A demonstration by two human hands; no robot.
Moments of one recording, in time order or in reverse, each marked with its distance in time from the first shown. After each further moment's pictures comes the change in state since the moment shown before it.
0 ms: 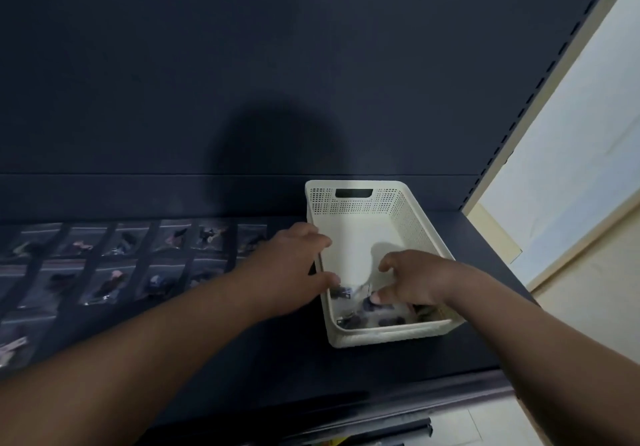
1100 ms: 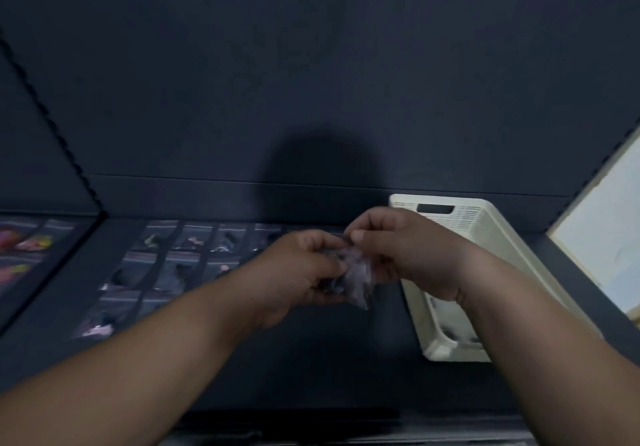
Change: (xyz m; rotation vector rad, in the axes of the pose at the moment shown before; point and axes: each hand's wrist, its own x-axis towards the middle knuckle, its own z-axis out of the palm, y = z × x) left_hand -0.075 -0.055 -0.054 -1.208 0.039 -0.358; right_hand -0.040 -0.159 -0.007 0.996 -0.066 -0.514
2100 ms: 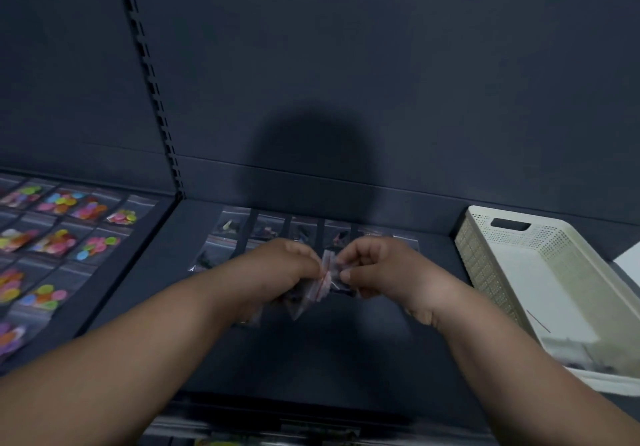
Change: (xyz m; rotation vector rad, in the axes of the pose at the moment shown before) left_hand -0.034 -0.022 -0.136 0.245 0.128 -0.105; right_hand 0.059 0.004 0.124 -0.125 -0.066 0.038
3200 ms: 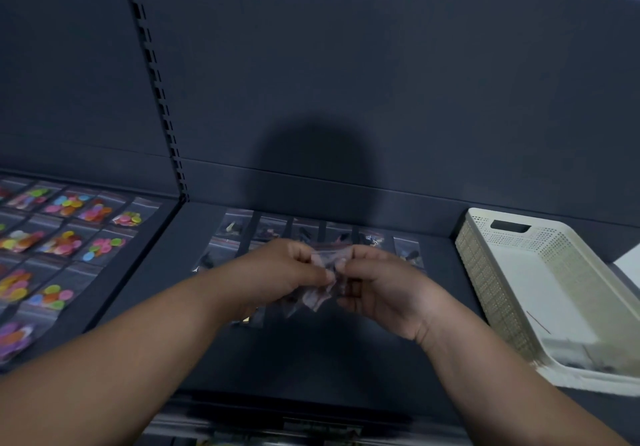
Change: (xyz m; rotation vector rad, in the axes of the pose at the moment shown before) left_hand -0.005 -0.002 -0.004 0.049 -0.048 0.079; right_hand -0.002 0.010 0.017 0.531 -0.063 0.109
